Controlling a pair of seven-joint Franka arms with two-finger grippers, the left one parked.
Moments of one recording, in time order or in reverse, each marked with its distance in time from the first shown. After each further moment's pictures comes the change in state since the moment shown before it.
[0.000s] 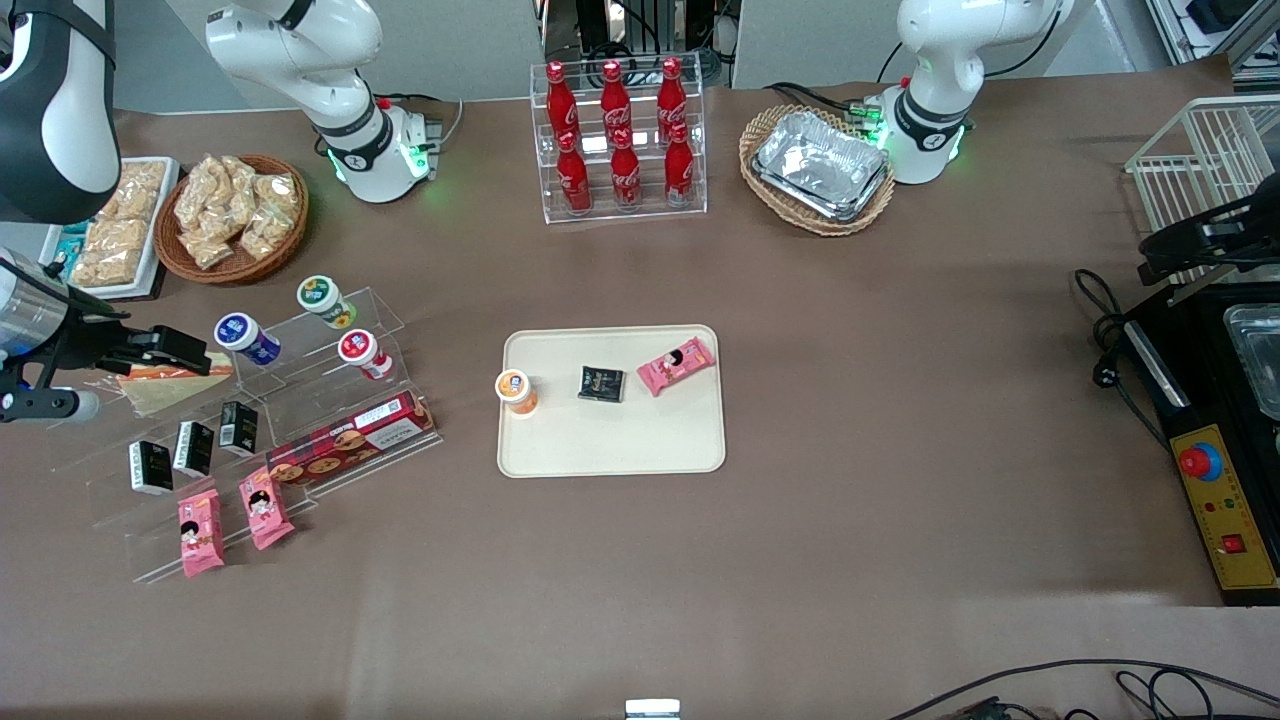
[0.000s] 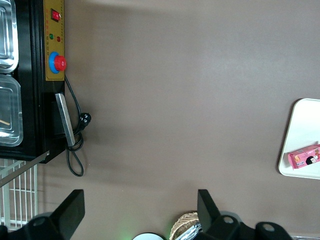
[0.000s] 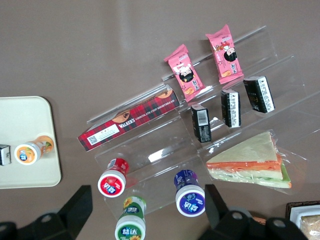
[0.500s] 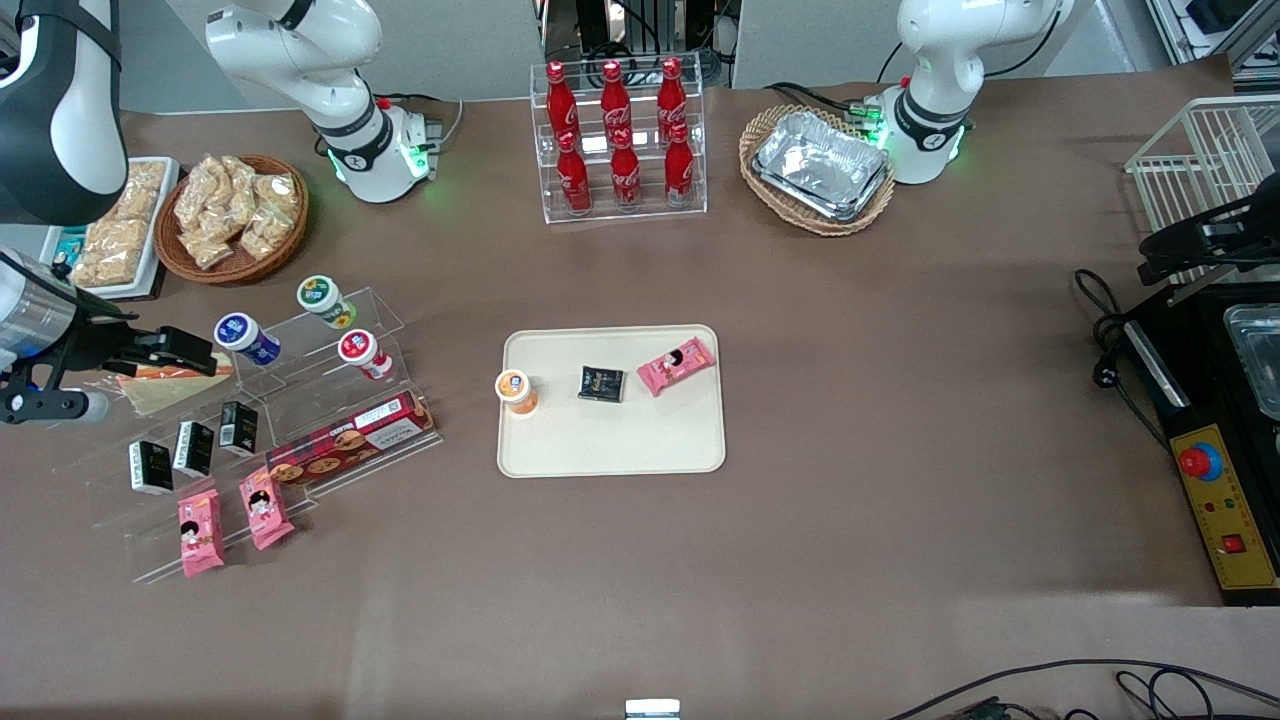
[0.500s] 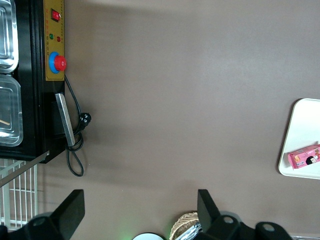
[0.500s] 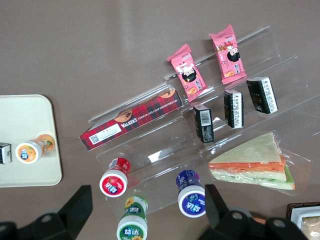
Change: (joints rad) arm 0.005 0.004 0.004 0.000 0.000 0.000 0.000
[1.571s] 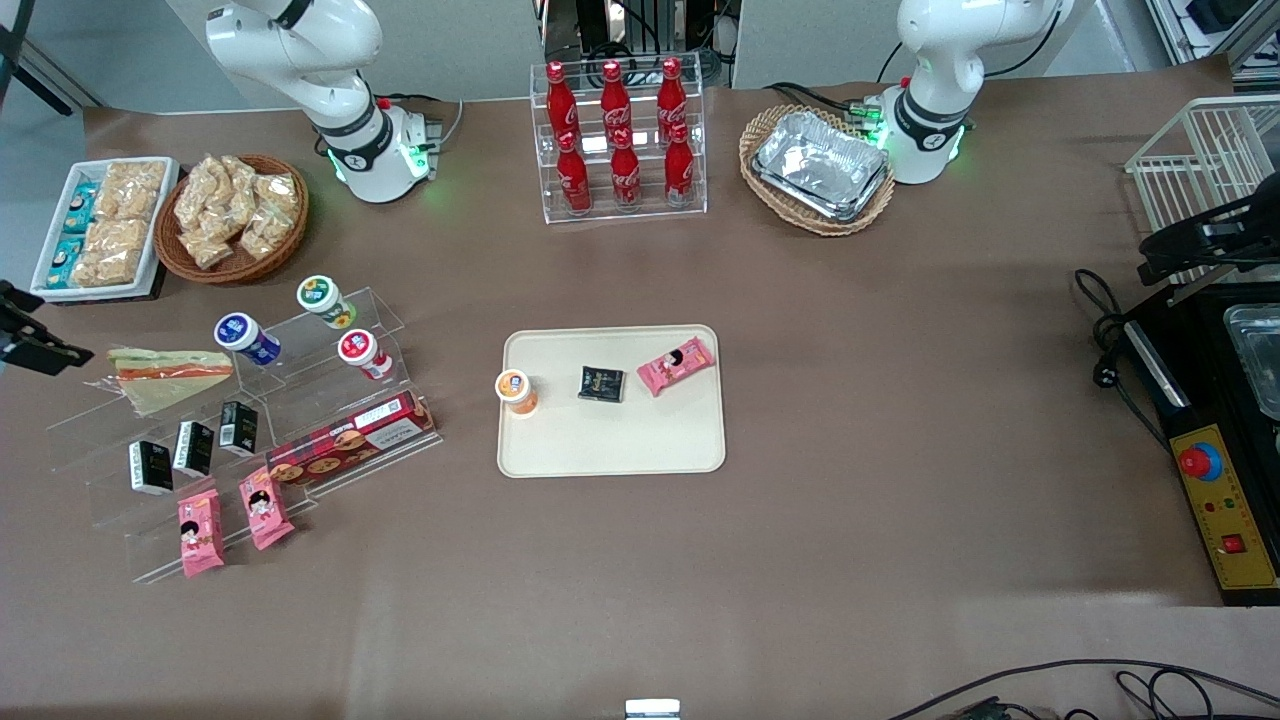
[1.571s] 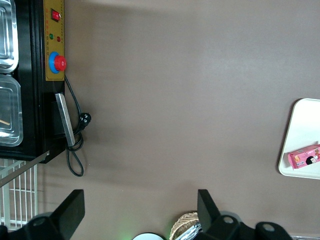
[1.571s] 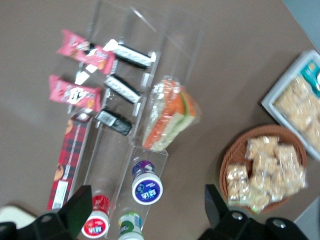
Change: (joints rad) arm -0.059 -0.027 -0.163 0.004 -0.069 -0.096 0.609
